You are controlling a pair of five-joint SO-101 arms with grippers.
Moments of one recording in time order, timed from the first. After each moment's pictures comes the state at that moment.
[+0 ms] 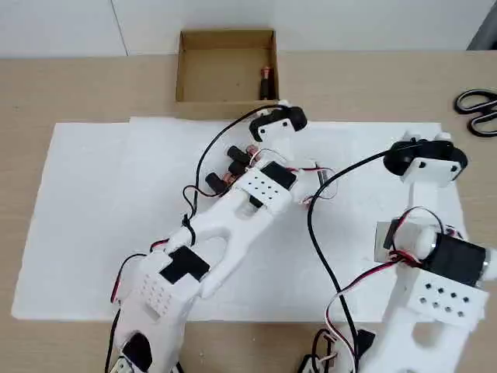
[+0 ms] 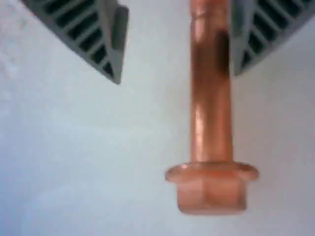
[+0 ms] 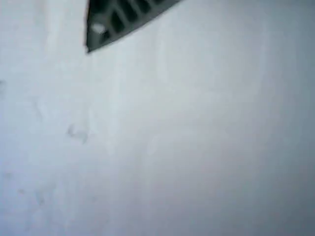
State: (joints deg) left arm 35.3 33.0 -9.1 49.1 54.5; right arm 17.6 -47.8 28.7 94.5 13.7
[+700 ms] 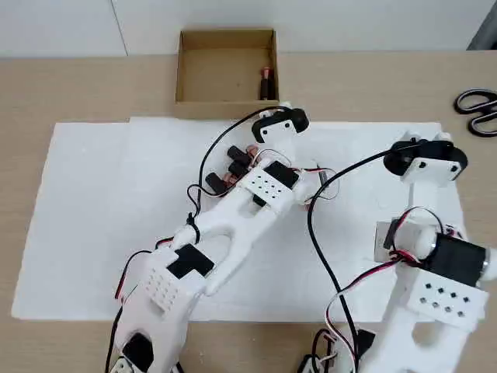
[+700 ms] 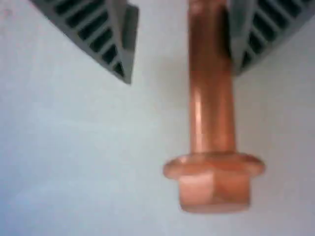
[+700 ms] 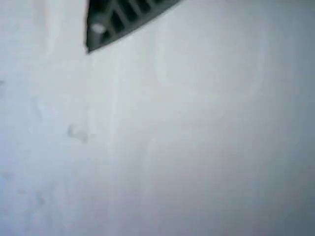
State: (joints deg) left arm 35.4 36.3 -11.8 50.1 54.5; right arm 17.6 -47.9 28.7 94.5 13.7
